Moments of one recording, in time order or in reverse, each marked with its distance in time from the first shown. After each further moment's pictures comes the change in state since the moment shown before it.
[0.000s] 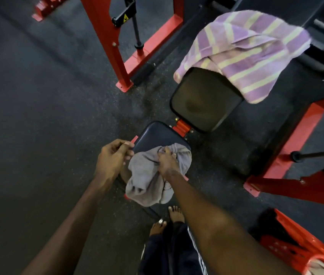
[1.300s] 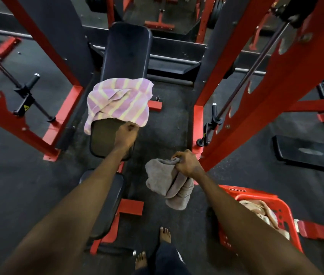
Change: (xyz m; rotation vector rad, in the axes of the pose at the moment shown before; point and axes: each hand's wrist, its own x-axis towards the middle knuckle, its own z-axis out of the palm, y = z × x) left_hand -0.080 0.221 0.250 0.292 -0.372 0.422; right_hand -0.297 0.212 -0.235 0.373 0.519 0.228
